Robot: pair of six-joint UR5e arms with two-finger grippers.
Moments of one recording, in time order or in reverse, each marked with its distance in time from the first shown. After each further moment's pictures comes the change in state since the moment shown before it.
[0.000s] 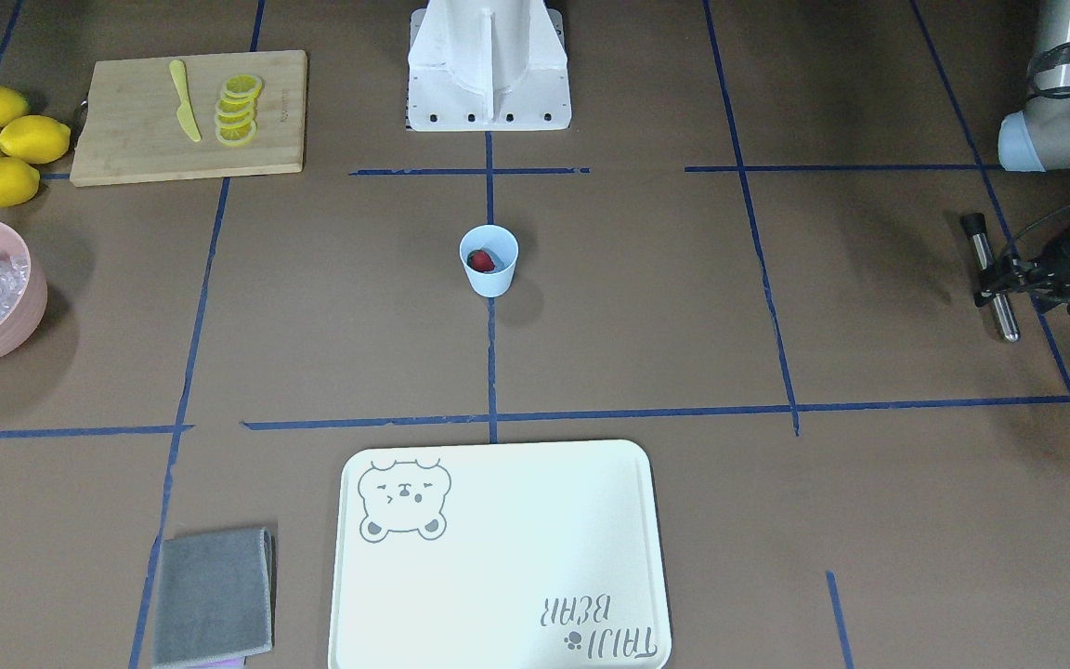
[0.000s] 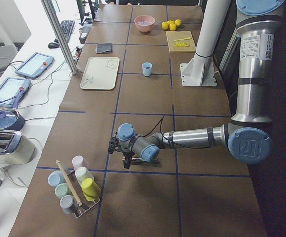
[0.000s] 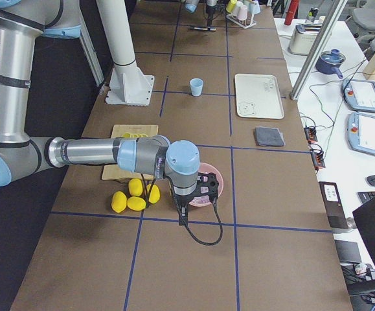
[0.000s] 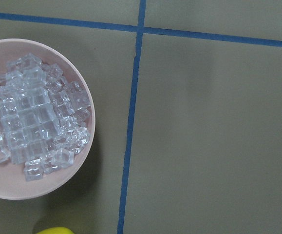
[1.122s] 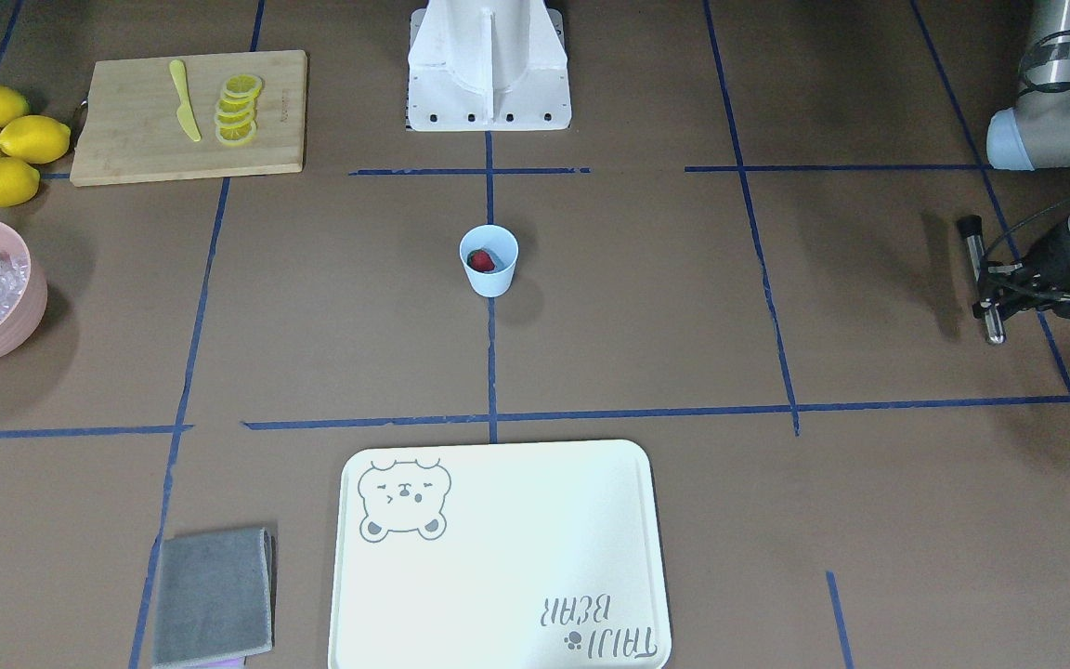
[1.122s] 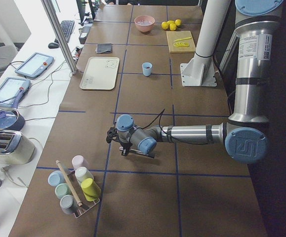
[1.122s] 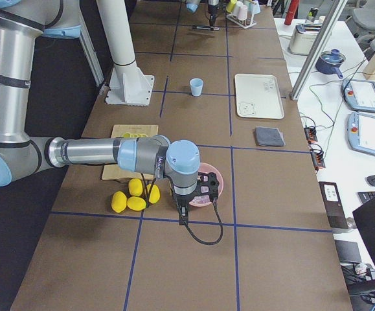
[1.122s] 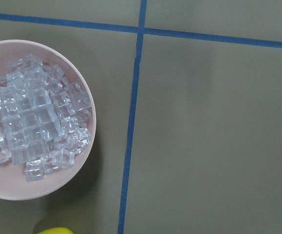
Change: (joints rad) left arm 0.007 -0.013 -0.133 -0.004 0.002 -0.008; right arm 0.000 0.001 0.001 0.000 0.000 0.000
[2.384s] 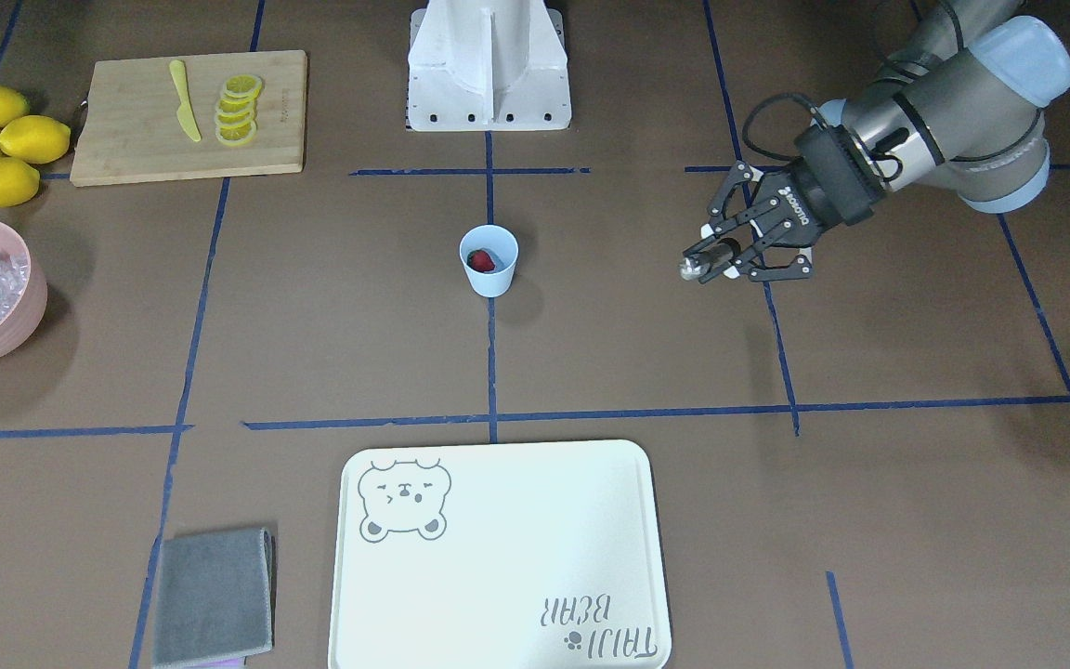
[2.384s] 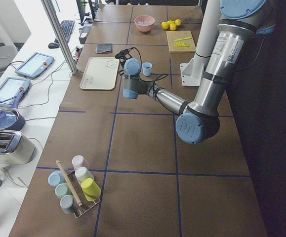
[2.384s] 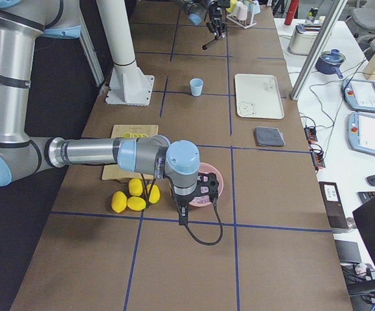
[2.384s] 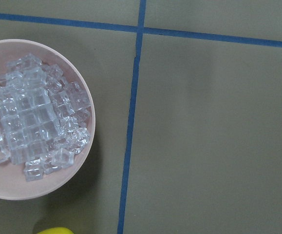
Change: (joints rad) left arm 0.276 -0.356 -0.132 -0.645 0.079 -0.115; right arm 0.001 0.000 0.000 0.000 0.000 0.001
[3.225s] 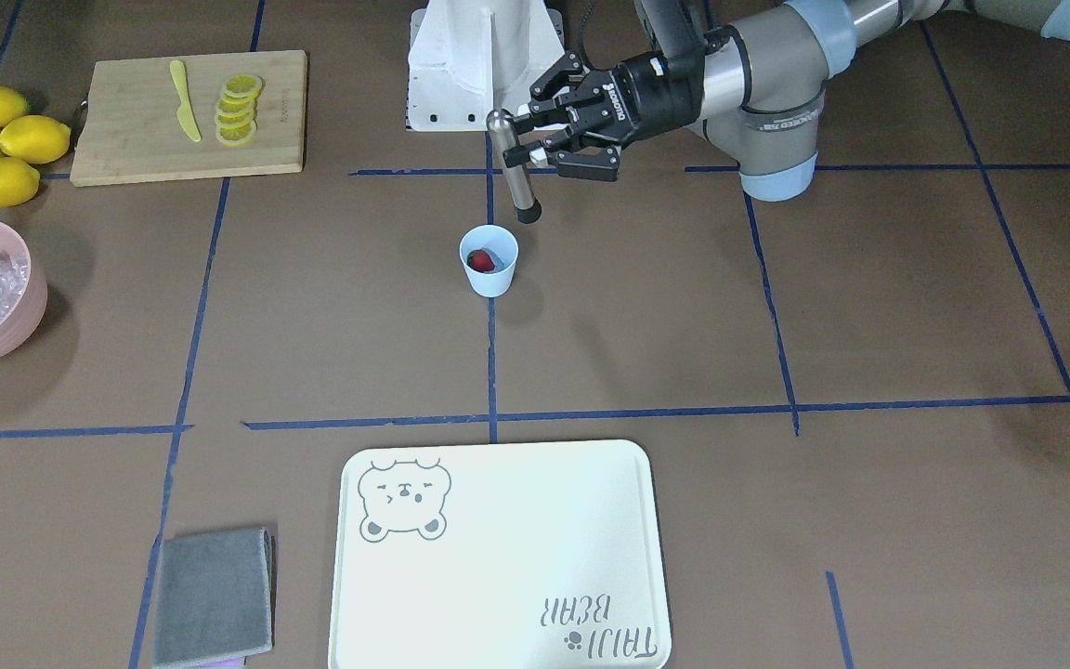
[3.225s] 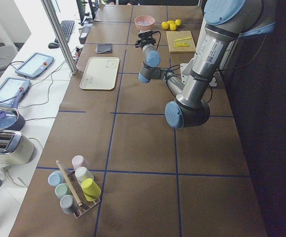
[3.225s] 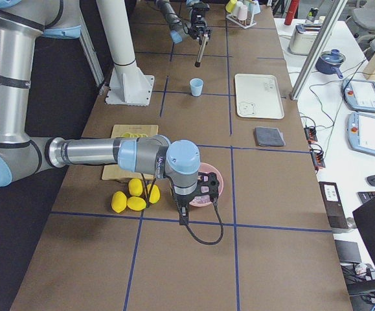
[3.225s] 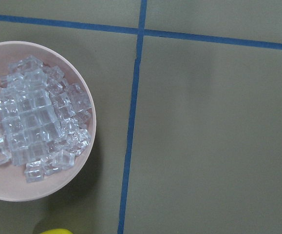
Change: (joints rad) left arm 0.306 -0.163 0.008 -0.348 0.434 0.170; right arm 0.000 0.002 0.001 0.001 0.000 0.000
